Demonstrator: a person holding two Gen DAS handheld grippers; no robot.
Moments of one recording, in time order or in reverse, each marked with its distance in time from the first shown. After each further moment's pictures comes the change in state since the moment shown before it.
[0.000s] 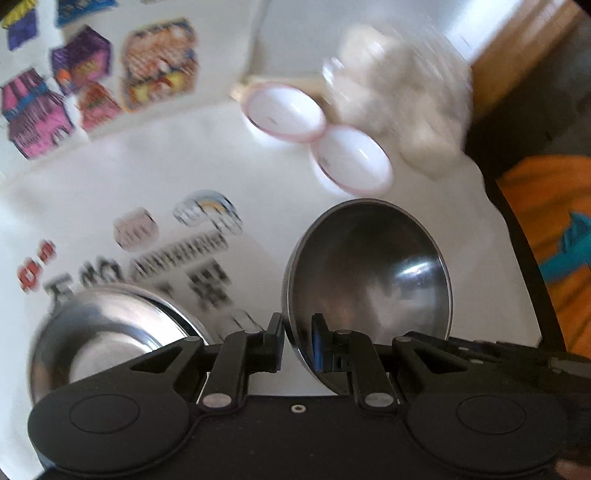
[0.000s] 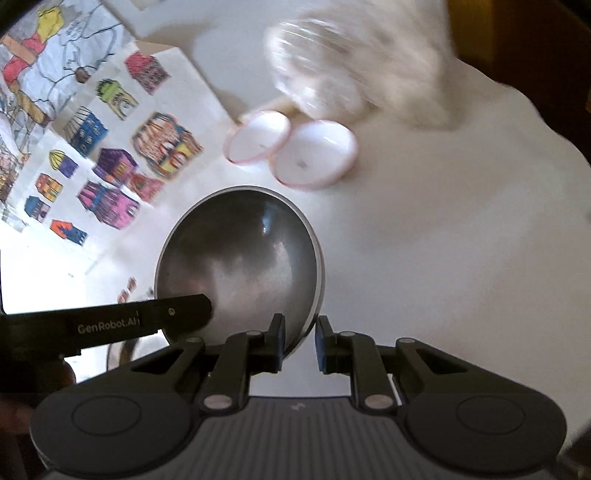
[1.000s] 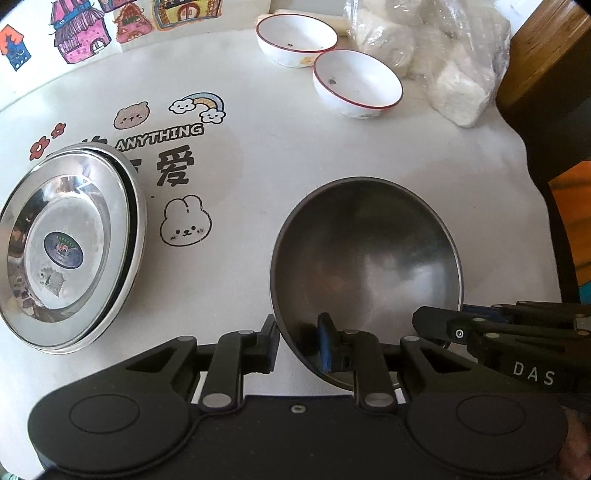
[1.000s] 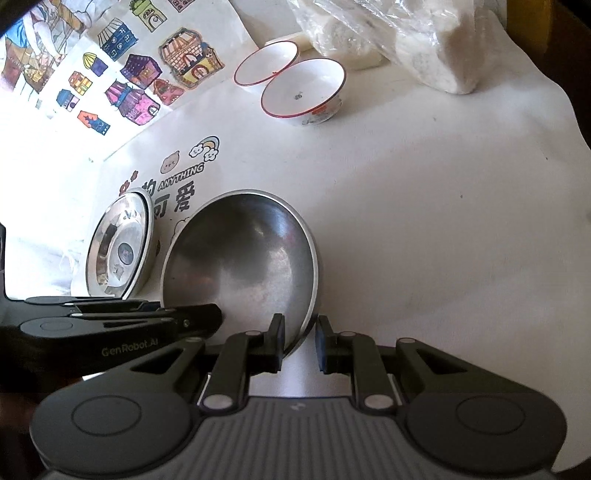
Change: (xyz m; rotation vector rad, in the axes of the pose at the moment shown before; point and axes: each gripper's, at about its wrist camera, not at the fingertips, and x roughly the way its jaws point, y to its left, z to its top) left arm 0.030 -0.068 -0.050 -0.235 0.046 0.205; right arm 0.000 -0.072 0.017 -0.322 0.242 0.108
